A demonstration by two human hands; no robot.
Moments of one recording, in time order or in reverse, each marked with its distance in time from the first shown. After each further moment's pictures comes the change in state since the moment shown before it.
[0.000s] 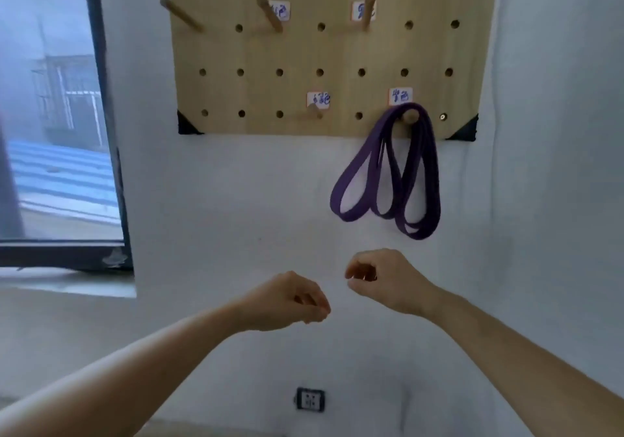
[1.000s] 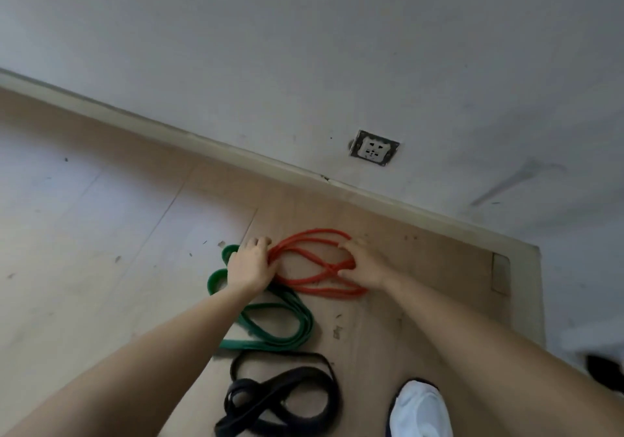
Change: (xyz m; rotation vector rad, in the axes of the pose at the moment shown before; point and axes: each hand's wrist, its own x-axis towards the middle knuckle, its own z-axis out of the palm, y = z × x) left_hand -0.111 -0.404 0.397 0.195 0.007 -0.849; right_hand -0.125 0.216 0.496 -0.051 -0.890 0.403
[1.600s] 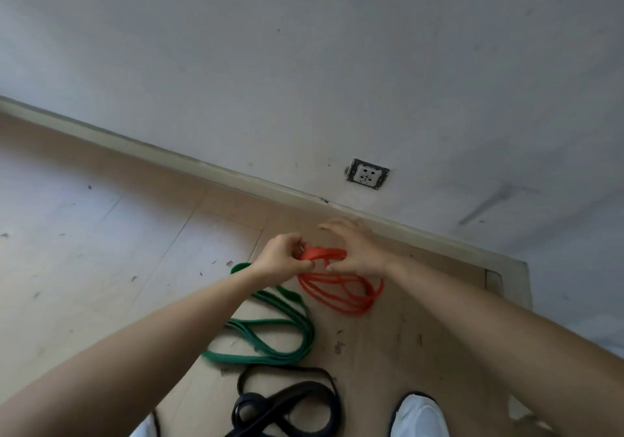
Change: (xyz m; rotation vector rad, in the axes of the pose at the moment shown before) left_hand -0.007 0.057 -0.081 -0.601 -0.184 0.196; right_hand -0.023 -0.050 -0.074 -0.002 0.110 -0.263
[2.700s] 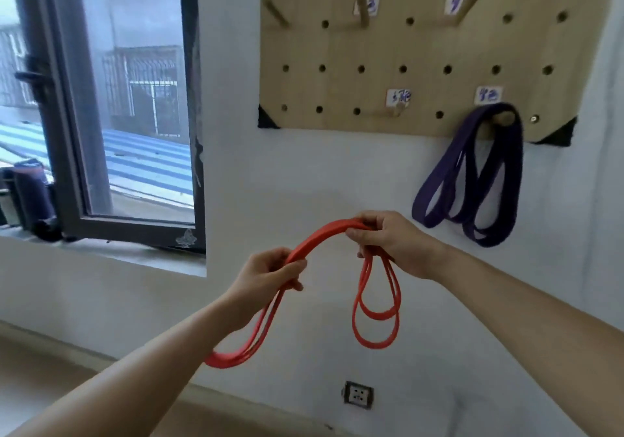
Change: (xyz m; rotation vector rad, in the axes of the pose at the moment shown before) left_hand -0.211 0.350 -0.246 -0.323 0.296 0.589; right_hand -0.226 -0.278 -0.378 0.502 0.516 -0.417
